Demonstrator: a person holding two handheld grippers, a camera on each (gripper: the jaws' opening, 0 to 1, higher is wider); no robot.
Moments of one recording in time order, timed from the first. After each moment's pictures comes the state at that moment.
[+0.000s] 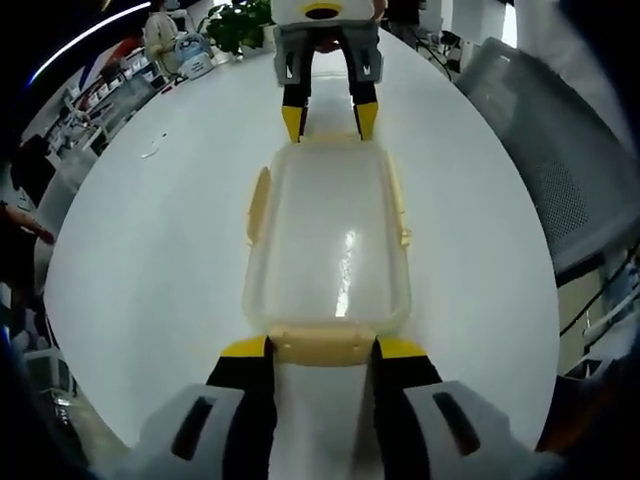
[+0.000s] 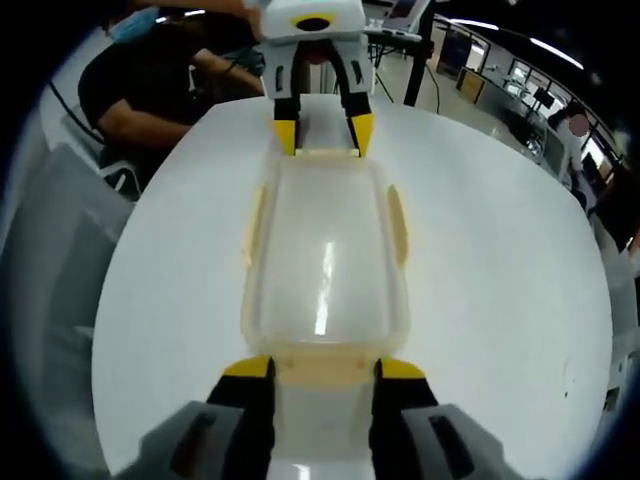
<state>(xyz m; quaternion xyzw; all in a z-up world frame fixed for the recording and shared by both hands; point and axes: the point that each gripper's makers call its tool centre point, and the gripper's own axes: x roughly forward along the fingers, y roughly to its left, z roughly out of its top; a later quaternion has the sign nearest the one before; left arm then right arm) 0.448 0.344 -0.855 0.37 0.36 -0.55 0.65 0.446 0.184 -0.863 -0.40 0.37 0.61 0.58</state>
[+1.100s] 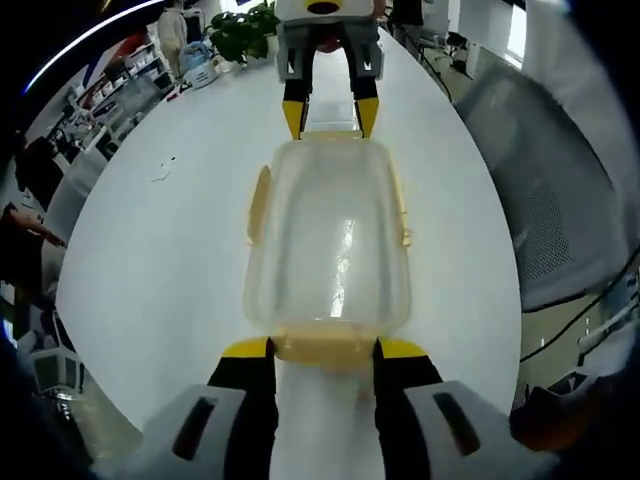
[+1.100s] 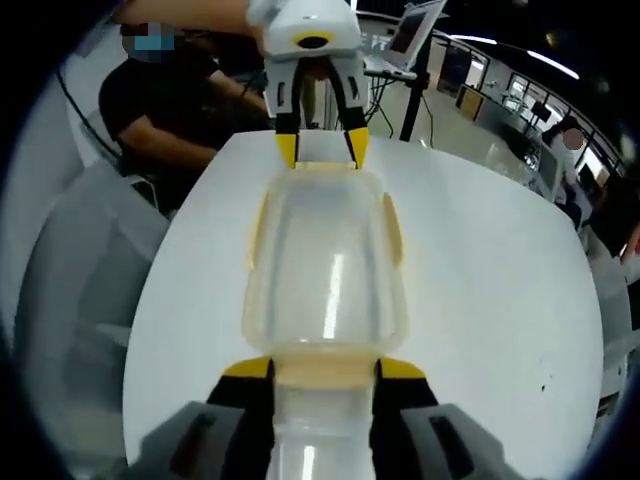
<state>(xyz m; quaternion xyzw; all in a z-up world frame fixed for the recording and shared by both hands) 0.433 0.318 -0.794 0.37 0.37 -0.55 0.65 0.435 0.157 -0.797 -0.38 0.34 0.63 0.59</state>
